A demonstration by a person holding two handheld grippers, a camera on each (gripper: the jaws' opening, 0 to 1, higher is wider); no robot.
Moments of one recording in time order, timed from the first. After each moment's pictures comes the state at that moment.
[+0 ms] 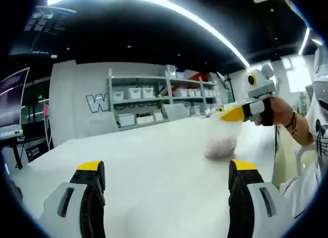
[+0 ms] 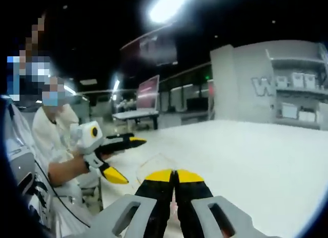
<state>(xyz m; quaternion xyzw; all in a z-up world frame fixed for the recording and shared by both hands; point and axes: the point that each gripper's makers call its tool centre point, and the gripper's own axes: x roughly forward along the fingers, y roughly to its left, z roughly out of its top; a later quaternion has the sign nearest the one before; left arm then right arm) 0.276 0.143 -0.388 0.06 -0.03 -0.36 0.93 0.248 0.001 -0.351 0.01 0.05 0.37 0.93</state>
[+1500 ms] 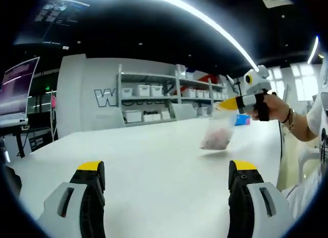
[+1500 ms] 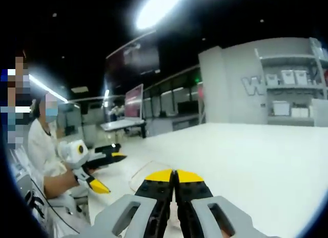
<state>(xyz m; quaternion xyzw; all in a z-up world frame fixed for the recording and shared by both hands) 0.288 0.156 -0.392 0.03 -0.01 -0.33 0.94 0.294 -0.023 -0.330 0.03 0.06 0.34 0.94</state>
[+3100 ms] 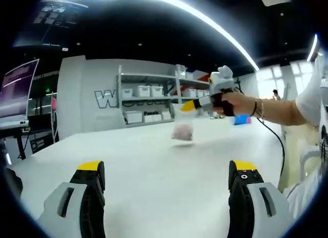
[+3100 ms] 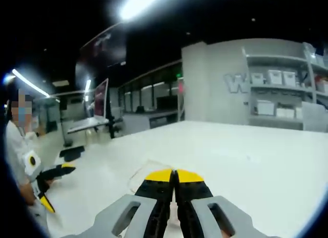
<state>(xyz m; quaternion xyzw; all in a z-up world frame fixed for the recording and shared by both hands) 0.289 0.156 -0.392 0.04 -0.02 -0.33 0.94 0.431 -0.047 -0.321 0.01 0.08 0.26 0.96</state>
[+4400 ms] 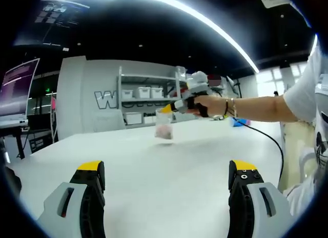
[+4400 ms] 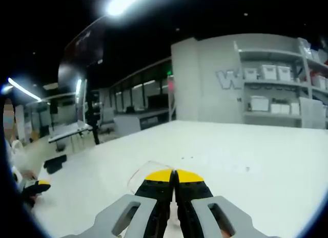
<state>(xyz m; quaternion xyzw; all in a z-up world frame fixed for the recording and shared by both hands) 0.289 0.155 -0.389 0.03 -0.02 -0.34 0.94 0.519 -0.044 -0.317 0.02 0.10 0.23 0.97</state>
